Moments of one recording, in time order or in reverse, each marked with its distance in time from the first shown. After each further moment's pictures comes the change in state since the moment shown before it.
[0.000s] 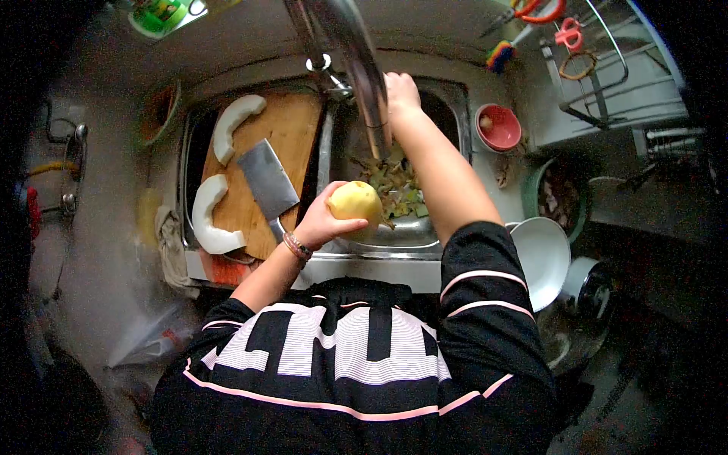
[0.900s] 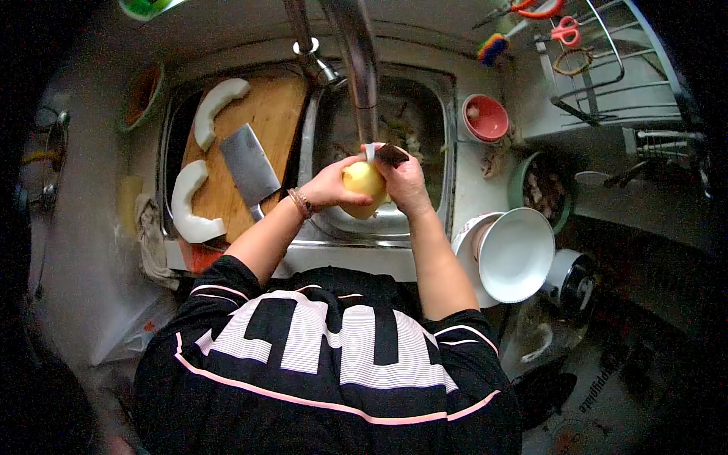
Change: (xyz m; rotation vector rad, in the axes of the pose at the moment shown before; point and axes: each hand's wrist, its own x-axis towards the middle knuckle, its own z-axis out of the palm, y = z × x) left_hand 0.059 -0.014 0.009 0.083 -0.267 0.013; right_hand -0.179 -0.065 -0.028 1.739 0.079 0.429
